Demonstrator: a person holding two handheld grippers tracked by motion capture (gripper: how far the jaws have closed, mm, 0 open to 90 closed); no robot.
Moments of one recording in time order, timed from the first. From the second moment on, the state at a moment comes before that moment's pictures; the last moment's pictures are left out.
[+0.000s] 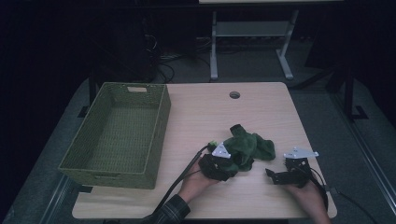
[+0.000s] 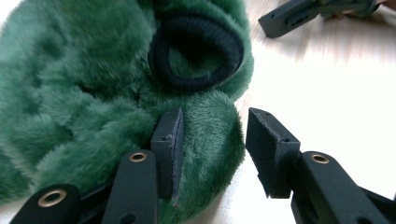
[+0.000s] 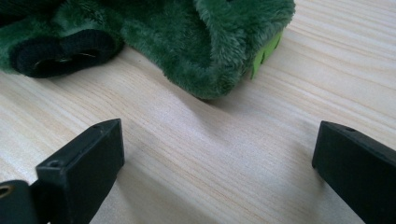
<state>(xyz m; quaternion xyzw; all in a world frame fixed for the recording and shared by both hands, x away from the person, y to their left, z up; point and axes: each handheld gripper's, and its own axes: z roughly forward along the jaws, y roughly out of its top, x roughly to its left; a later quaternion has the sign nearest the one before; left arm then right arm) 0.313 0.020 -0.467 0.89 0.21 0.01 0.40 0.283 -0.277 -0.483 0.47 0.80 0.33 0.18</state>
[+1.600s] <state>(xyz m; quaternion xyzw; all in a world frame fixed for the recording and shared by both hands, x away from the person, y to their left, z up) 0.367 0.118 -0.415 0.83 0.35 0.11 0.43 0.283 -0.277 -0.484 0.47 0.80 0.34 0.18</state>
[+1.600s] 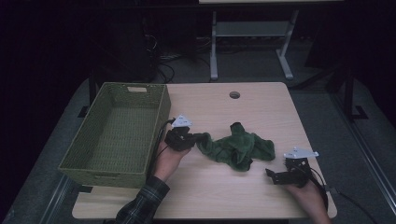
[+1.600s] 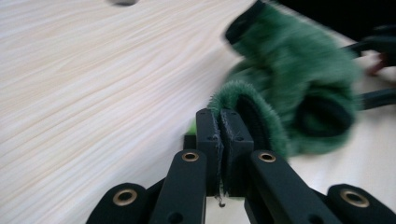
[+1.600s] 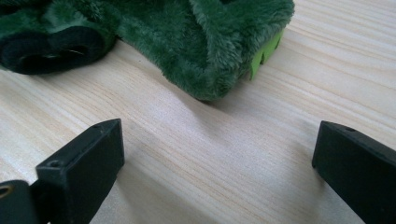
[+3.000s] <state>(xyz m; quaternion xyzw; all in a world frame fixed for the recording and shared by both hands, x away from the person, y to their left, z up) 0.374 0.108 -0.454 0.86 0.35 0.09 0.36 0.271 -0.207 -0.462 0.37 0.83 0.41 0.11</state>
